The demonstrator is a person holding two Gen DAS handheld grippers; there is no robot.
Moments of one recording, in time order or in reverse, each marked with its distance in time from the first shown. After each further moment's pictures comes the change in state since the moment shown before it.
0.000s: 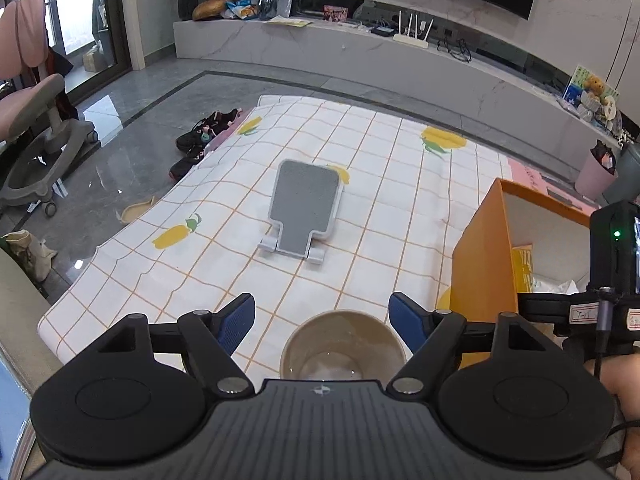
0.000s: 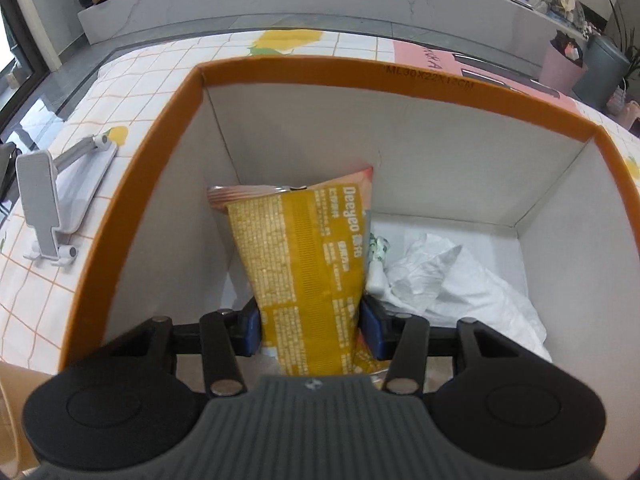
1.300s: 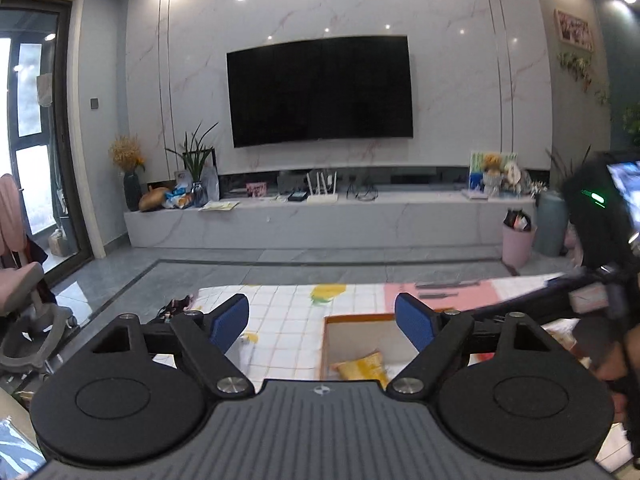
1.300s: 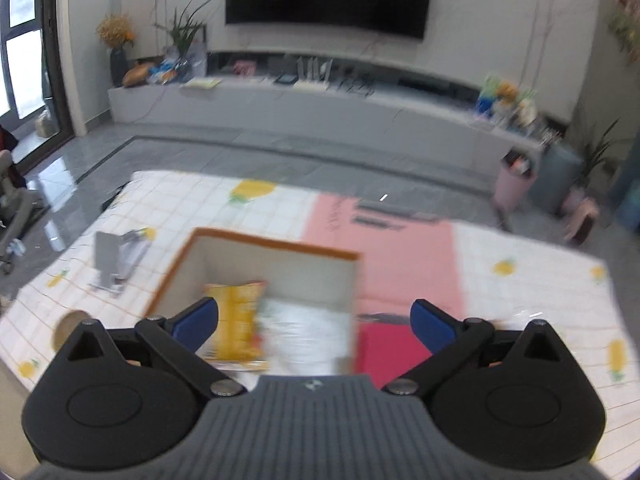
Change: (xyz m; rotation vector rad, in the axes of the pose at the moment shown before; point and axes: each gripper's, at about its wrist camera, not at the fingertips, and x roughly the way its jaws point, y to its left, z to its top) left arm -0.194 -0.112 -0.049 0.258 -0.533 -0.117; right arm -0.247 -0.105 -0.056 -0.085 -0.381 -0.055
